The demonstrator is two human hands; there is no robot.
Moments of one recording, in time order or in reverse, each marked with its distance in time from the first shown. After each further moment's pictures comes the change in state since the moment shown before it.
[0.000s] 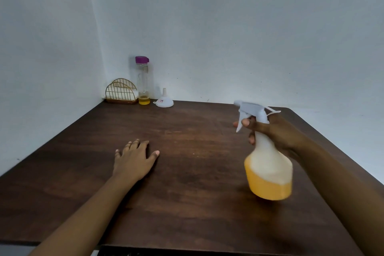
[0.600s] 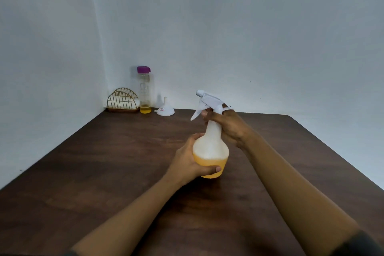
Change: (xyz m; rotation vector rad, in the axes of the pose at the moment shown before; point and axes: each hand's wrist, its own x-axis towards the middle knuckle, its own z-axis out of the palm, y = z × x) left_hand -0.021 0.098 -0.009 -0.877 -0.026 0.422; right_hand 0.064 -0.019 0.073 0.226 0.001 -0.027
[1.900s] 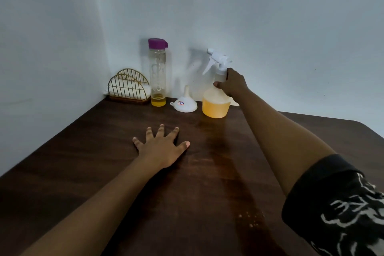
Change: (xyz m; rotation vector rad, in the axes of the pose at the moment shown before) left_hand 0.139 -0.124 -0.091 0.847 -0.195 -0.543; right_hand 0.308 0.105 -0.018 -0.884 0.285 0.069
